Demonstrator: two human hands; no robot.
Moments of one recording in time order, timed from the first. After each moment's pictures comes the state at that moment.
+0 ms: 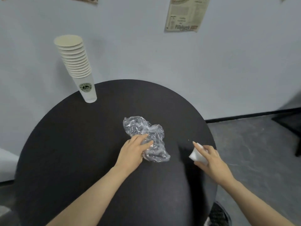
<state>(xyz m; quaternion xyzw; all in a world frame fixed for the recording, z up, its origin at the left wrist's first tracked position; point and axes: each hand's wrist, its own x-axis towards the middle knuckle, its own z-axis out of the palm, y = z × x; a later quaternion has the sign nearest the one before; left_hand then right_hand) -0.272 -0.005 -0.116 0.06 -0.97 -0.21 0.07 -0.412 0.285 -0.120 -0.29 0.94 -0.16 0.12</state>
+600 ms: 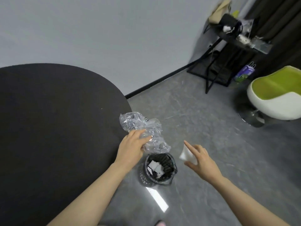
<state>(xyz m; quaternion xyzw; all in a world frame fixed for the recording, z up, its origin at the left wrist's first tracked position) -0.292 0.274 -0.127 -0.15 -0.95 -0.26 0.00 -0.259 0.562 -0.122 -0.03 0.98 -0.14 0.13</state>
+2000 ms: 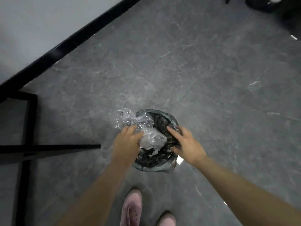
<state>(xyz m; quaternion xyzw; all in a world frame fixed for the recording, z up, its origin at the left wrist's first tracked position) -0.348 0.459 -0.591 -0.13 -0.97 -0.15 -0.16 -0.321 0.690 -0.607 -0.02 0.95 -0.20 0.24</state>
